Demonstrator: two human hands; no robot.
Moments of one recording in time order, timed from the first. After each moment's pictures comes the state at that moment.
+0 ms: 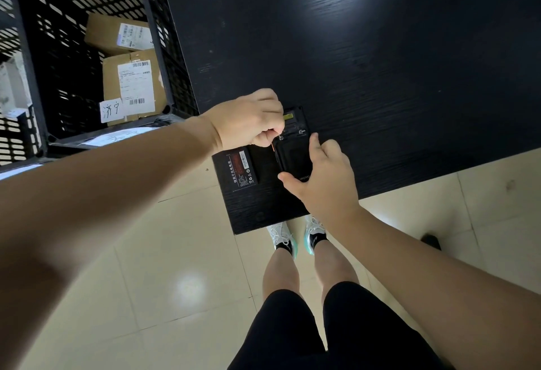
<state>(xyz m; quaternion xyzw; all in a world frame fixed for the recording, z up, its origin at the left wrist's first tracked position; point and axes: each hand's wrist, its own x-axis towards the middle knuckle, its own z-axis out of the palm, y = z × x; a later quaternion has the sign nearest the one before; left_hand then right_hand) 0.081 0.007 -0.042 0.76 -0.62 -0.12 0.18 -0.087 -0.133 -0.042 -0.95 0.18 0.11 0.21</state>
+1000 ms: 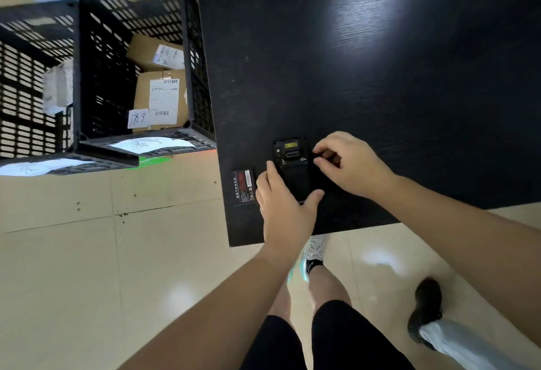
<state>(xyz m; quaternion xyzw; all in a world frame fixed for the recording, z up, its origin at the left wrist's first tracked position) -0.079 -0.065 -0.029 0.89 0.14 -0.17 0.40 -0.020 -0.231 -0.042 -0.92 -0.05 0.14 0.36</state>
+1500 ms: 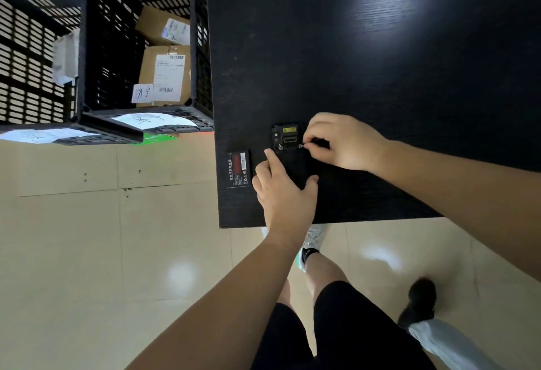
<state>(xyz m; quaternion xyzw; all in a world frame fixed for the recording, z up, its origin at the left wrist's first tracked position) -0.082 -0.090 -0.041 0.91 0.21 -0.14 0.33 0.016 -0.236 -0.043 -0.90 -0.27 0.17 0.29</state>
